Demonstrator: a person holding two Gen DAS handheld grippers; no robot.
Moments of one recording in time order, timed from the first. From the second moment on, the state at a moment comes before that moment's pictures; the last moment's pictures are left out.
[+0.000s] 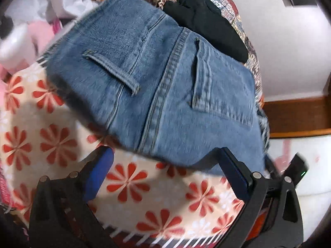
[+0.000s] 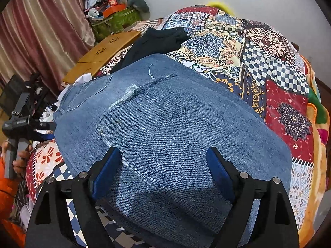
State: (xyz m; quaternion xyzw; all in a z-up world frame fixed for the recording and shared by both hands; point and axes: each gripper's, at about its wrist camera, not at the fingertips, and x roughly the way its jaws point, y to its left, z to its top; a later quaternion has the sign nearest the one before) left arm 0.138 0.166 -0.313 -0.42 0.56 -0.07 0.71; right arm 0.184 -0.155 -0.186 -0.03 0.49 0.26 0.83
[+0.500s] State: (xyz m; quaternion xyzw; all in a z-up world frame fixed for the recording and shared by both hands) left arm 0.192 0.185 -0.323 -0.43 0.55 -0.01 0.72; right arm 0.187 -0.160 -0.187 -0.01 0.49 0.27 0.83
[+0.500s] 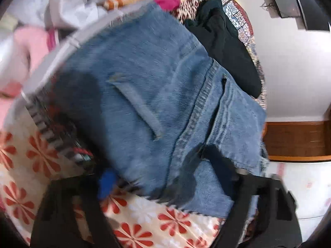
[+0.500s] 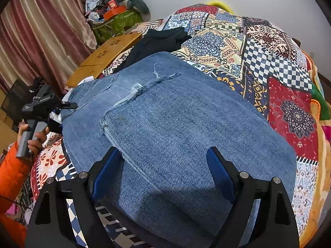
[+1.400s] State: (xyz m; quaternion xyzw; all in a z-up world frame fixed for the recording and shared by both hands) left arm 0.174 0.145 -0.116 -0.04 0.32 0.15 0.94; right arm 0.156 -0.277 -0.186 0.12 0.51 0.14 0.84
